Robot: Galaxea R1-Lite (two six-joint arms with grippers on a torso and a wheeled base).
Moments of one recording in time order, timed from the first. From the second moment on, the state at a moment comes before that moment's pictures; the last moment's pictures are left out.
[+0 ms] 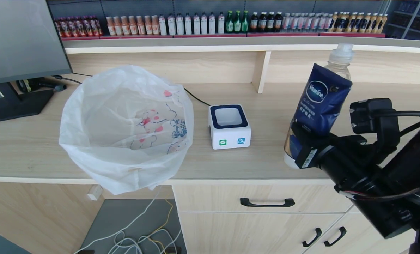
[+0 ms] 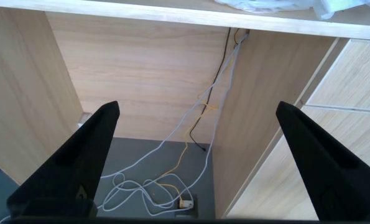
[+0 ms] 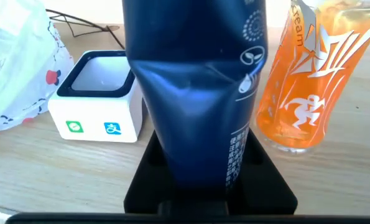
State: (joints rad) left arm 0.00 0.00 0.00 0.00 0.00 0.00; right arm 0.68 1.59 -0.46 -1.30 -0.47 -0.07
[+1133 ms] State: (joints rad) left arm 0.00 0.00 0.00 0.00 0.00 0.00; right arm 0.88 1.12 -0.09 -1.30 -0.46 -0.23
